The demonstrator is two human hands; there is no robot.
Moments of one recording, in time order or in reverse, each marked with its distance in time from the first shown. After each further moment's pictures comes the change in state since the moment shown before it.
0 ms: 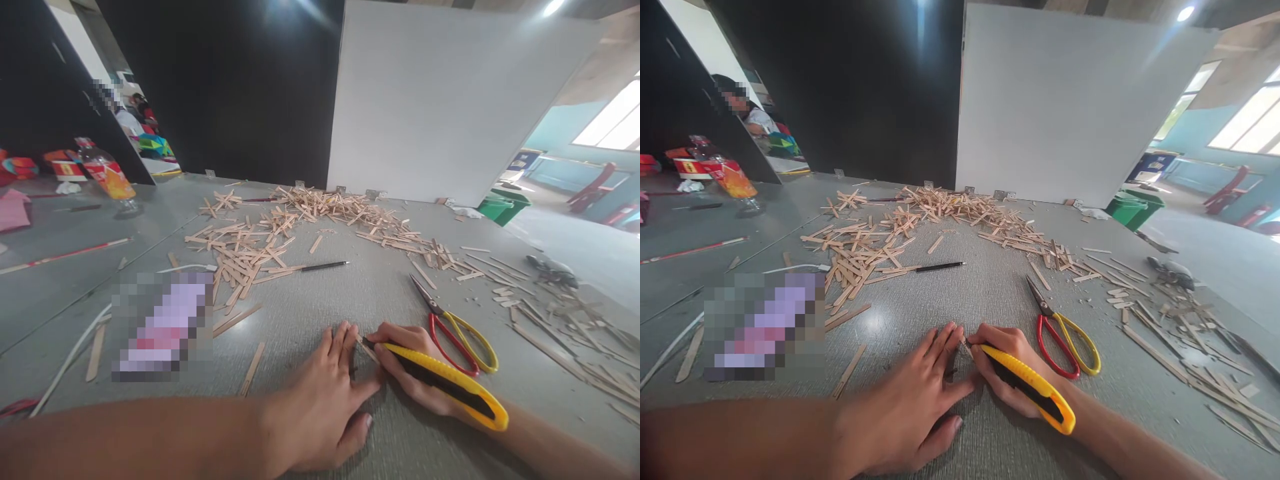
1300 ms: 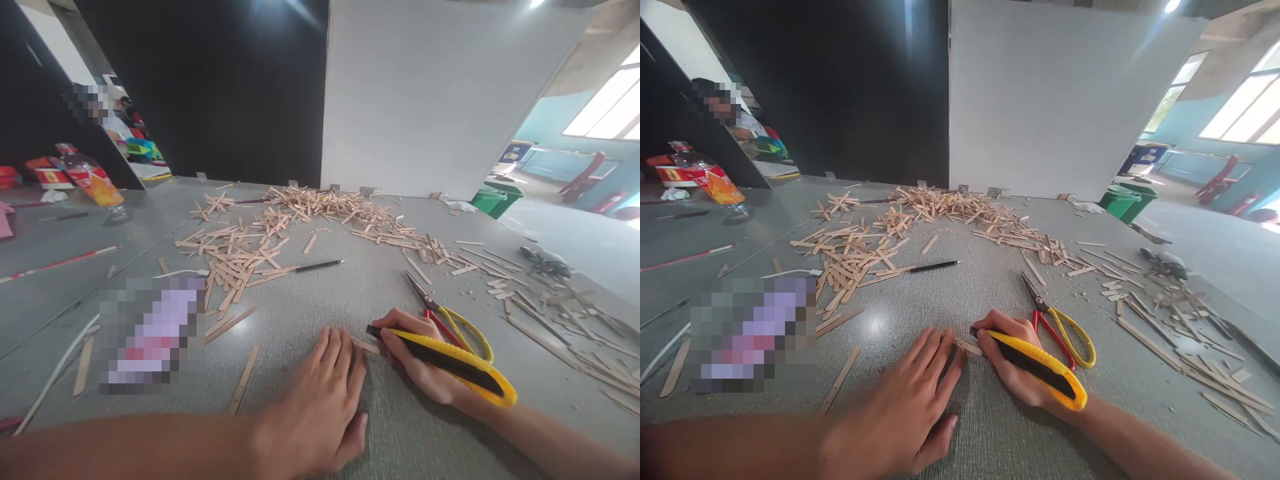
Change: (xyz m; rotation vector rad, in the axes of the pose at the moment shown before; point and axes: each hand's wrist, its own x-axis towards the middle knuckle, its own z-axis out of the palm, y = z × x) left_hand 0.000 0.002 0.008 0.225 0.120 -0.011; right_hand -0.002 0.003 -0.005 0.137 0.181 0.177
